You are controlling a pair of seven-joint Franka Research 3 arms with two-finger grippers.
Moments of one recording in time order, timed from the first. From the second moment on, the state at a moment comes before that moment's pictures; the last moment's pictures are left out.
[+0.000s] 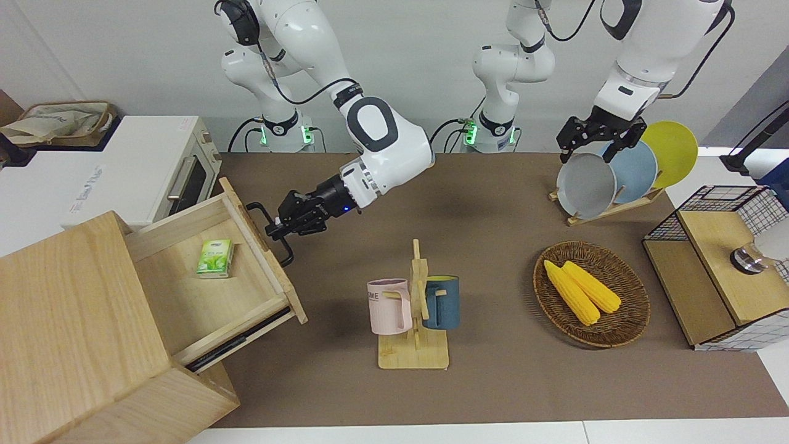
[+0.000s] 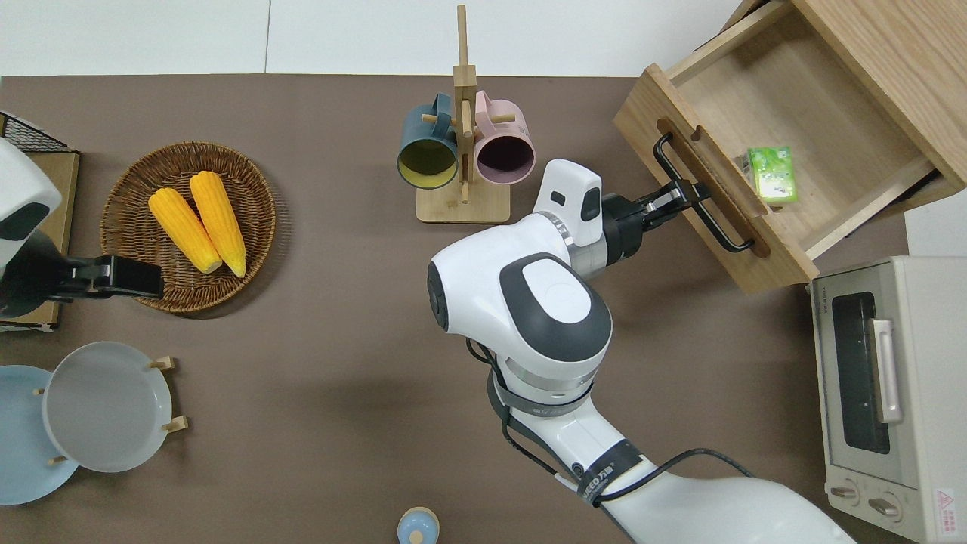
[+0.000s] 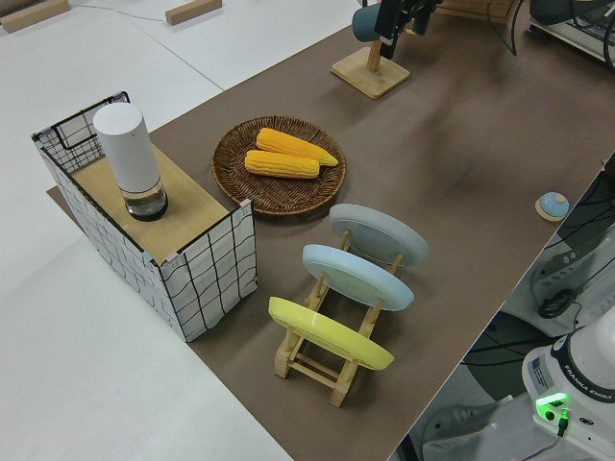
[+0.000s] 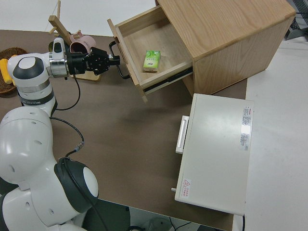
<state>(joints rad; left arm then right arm) -0.12 -0.03 0.08 -1.60 -0.02 1.57 -0.04 0.39 0.45 0.24 -1.53 -1.29 1.46 0.46</state>
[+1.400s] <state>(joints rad) -0.12 -0.03 0.08 -1.60 -0.02 1.57 -0.04 0.46 0.45 0.30 -1.48 -1.18 1.37 0.50</state>
